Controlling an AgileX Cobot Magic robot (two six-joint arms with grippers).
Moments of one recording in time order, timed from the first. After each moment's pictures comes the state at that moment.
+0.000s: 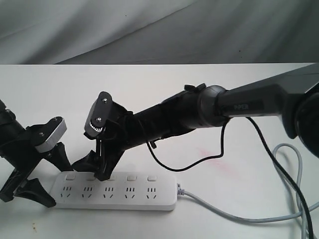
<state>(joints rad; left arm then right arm) 0.15 1.98 -1.00 -0.60 1.06 2.09 0.68 2.24 -1.41 1.60 0.69 -2.12</state>
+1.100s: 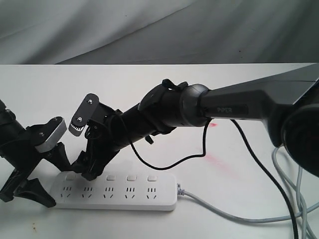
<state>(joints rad) 0.15 1.98 -1.00 -0.60 1.07 2.09 0.76 2.27 -1.52 1.22 0.50 -1.61</state>
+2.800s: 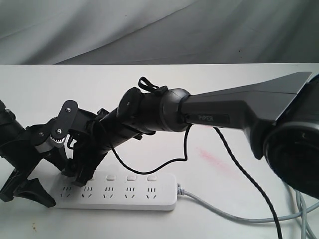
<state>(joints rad) 0.15 1.98 -1.00 -0.60 1.07 2.09 0.83 2.30 -1.62 0.93 0.44 -1.43</state>
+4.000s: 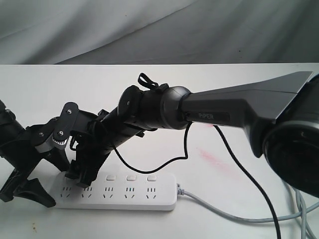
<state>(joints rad) 0.15 1.98 -1.00 -0.60 1.06 2.09 0.83 2.32 -1.63 0.82 0.50 -1.36</state>
